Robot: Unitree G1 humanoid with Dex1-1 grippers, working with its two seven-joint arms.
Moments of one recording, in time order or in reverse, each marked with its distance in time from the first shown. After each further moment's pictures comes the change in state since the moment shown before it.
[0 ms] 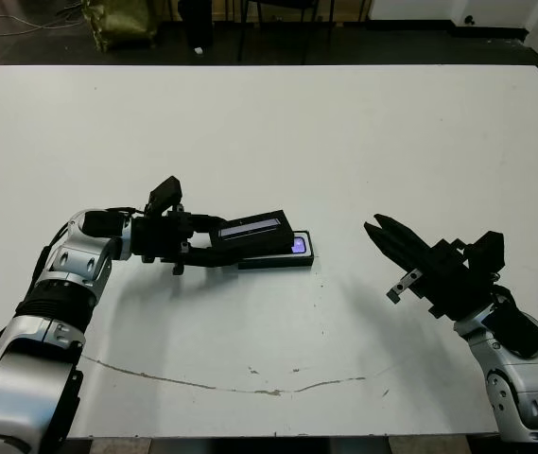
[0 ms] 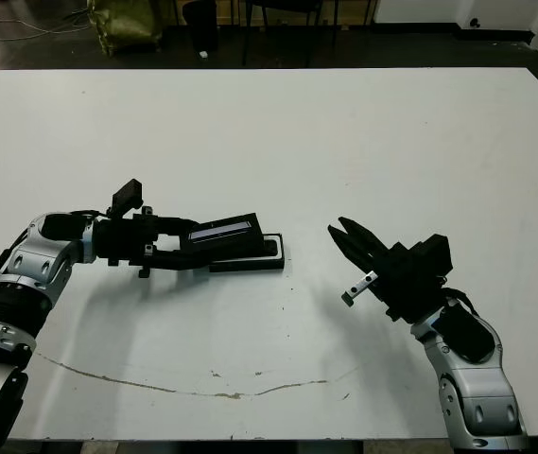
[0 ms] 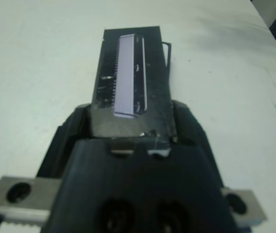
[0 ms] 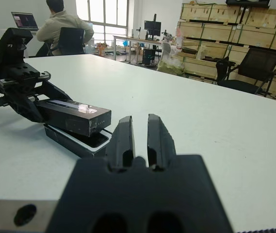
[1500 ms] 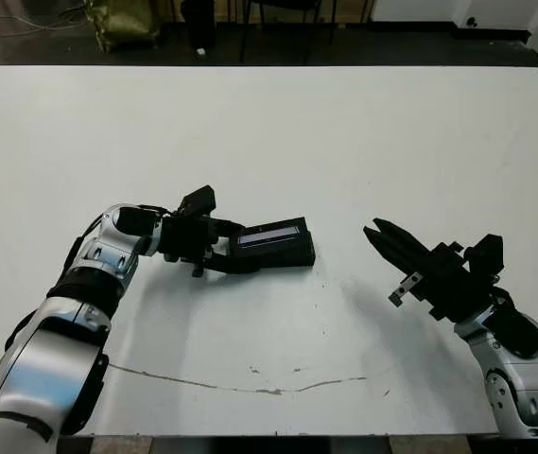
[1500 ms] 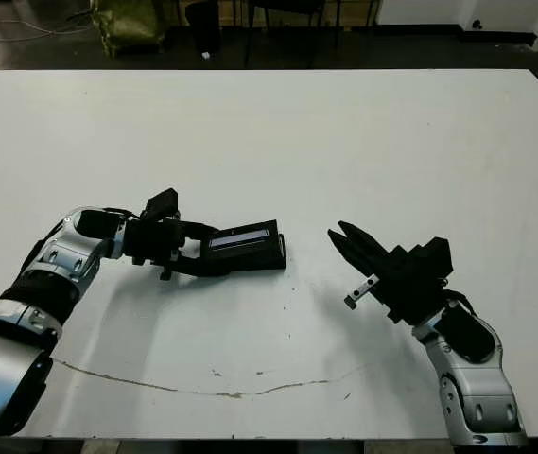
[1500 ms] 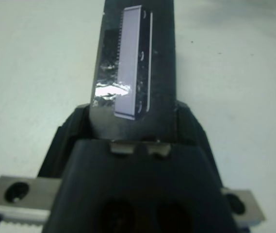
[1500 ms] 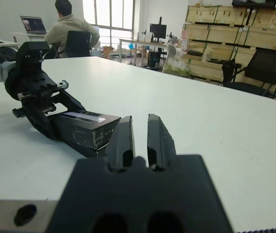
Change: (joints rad) left arm -0.121 -0.094 -0.079 0.240 0.137 -0.193 0.042; right arm -0.012 0.001 -0.008 0.070 0.021 -0.056 0.057
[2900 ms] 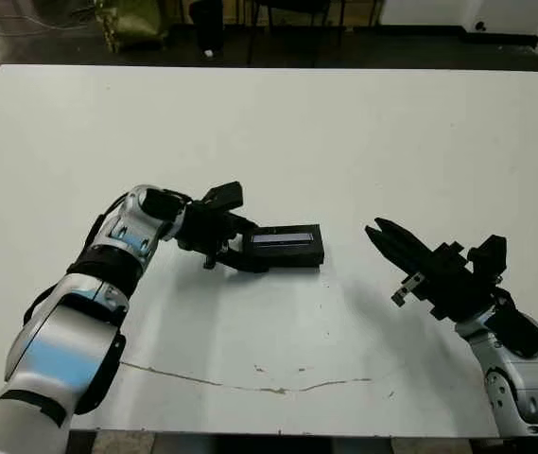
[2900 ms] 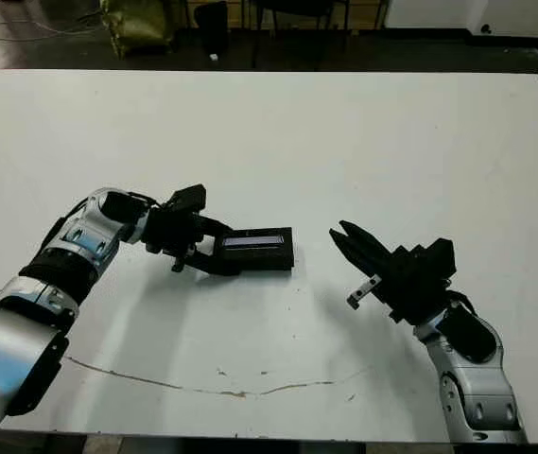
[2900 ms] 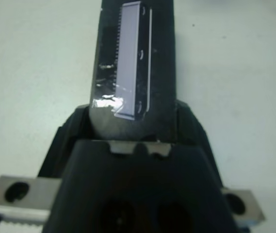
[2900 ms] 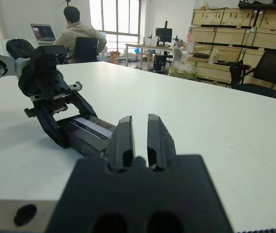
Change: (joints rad) left arm -0.087 -0.031 -0.087 -0.074 0.140 0.088 -0.013; right arm -0.002 0.004 -0.003 0.022 0.032 -0.014 0.013
